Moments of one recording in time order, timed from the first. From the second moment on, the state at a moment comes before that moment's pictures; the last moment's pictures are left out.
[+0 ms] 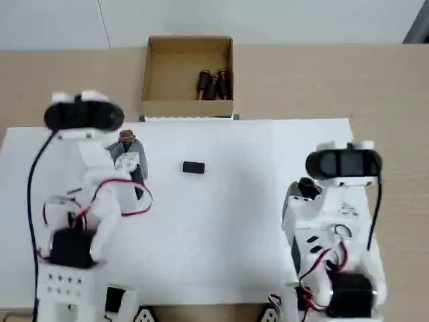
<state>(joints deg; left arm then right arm) 3.8 -63.8 47.9 58.2 15.7 -4.4 -83.7 54.5 73.7 -8.3</state>
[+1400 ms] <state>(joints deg) 23.2 -103.5 78.0 45.5 34.8 -43.0 -103.2 93.2 40.1 6.0</state>
